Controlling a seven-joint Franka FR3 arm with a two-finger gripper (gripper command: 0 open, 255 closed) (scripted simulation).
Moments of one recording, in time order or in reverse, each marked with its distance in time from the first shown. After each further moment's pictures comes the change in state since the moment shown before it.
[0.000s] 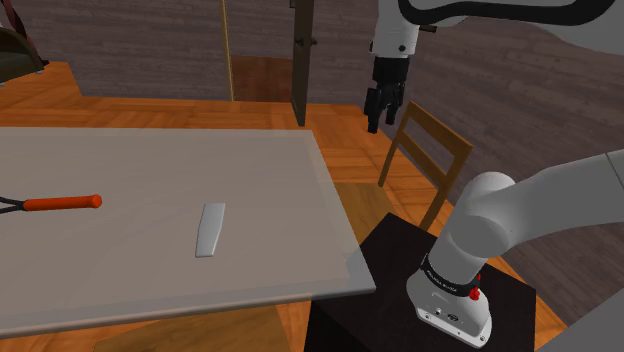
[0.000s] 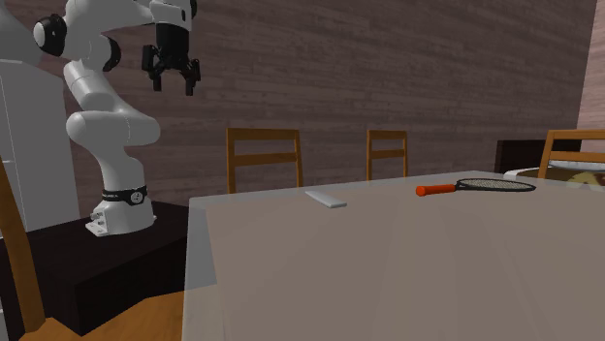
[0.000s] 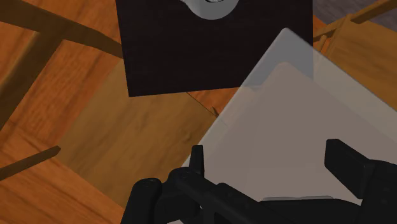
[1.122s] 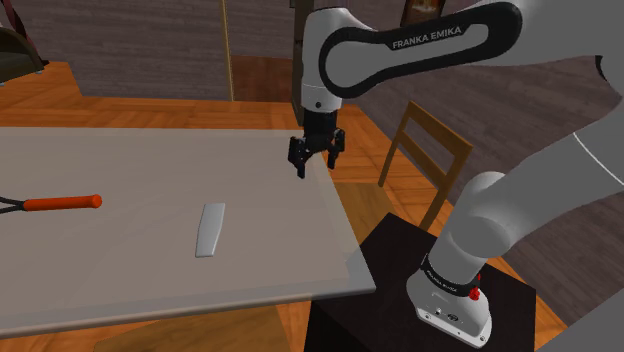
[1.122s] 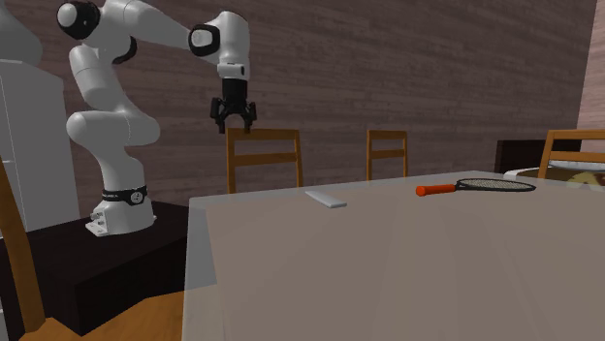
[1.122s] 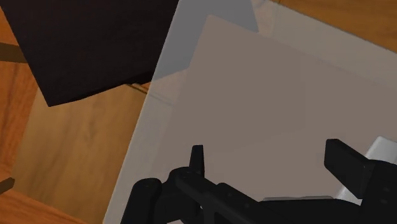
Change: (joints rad) arm 0.020 0.269 0.303 -0.080 0.175 0.416 0.458
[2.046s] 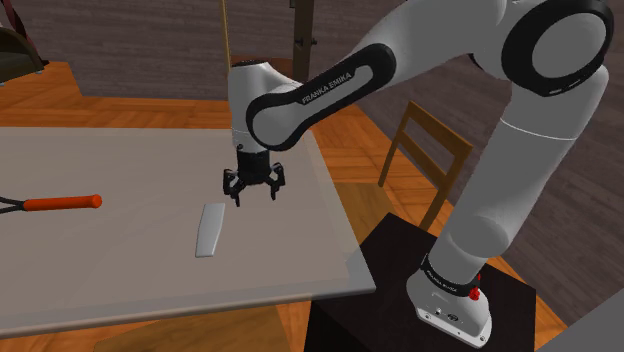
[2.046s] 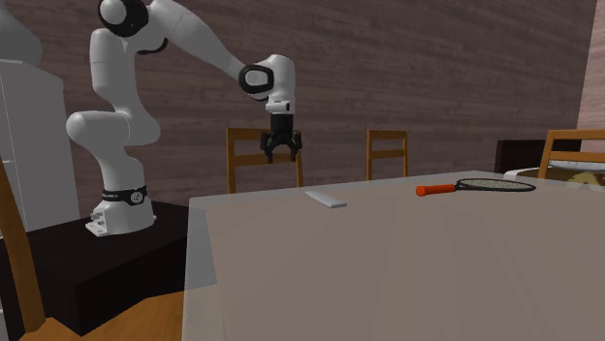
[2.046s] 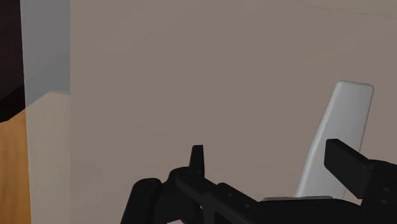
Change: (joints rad) arm -0.021 0.524 0.200 0.240 -0.165 0.316 0.489
